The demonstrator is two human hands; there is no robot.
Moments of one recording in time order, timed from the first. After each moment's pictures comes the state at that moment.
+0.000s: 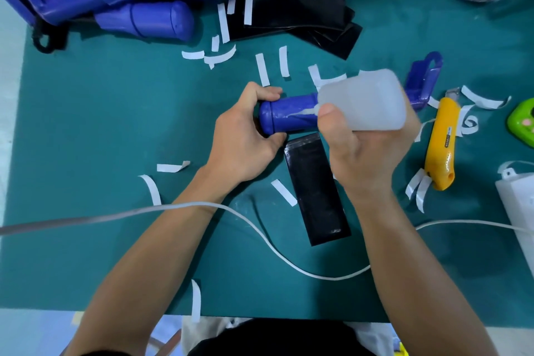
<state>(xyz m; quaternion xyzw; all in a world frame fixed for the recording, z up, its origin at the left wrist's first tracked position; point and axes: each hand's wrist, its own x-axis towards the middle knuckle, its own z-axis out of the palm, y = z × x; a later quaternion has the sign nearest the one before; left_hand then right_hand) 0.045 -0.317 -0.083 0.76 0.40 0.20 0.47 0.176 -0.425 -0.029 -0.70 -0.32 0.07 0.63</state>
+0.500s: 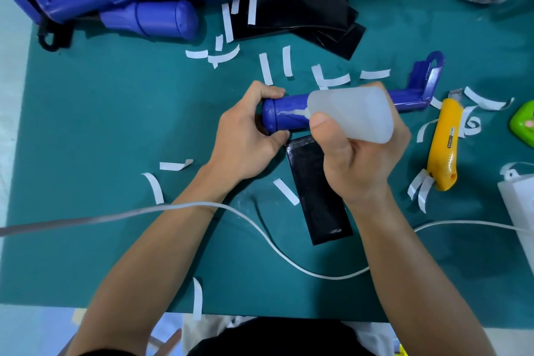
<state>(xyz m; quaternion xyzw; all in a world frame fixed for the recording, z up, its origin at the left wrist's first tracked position) 0.044 -0.315 -0.088 0.77 0.38 0.21 0.47 0.172 -0.427 -0.038 -0.69 -0.40 0.03 0.60</state>
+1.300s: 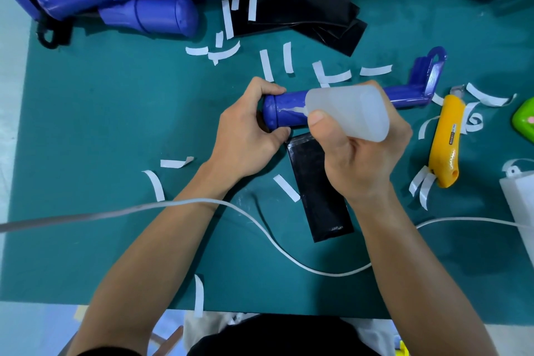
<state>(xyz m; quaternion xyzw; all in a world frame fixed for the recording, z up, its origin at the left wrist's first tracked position) 0.044 -0.314 -0.088 0.77 0.40 0.20 0.46 0.173 -0.430 -0.038 -0.69 -0.43 0.04 0.58</state>
